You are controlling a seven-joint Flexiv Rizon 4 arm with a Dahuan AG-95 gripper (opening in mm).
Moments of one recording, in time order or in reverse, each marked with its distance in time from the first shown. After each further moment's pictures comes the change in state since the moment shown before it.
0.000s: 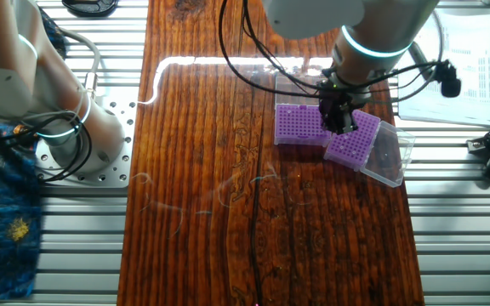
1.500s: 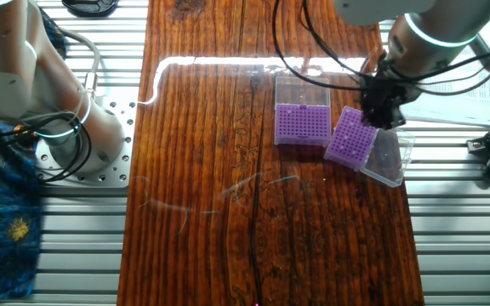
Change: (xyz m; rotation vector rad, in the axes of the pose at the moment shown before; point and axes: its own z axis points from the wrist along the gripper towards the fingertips) arm -0.085 -0.020 -0.016 -0.008 -0.001 -0.035
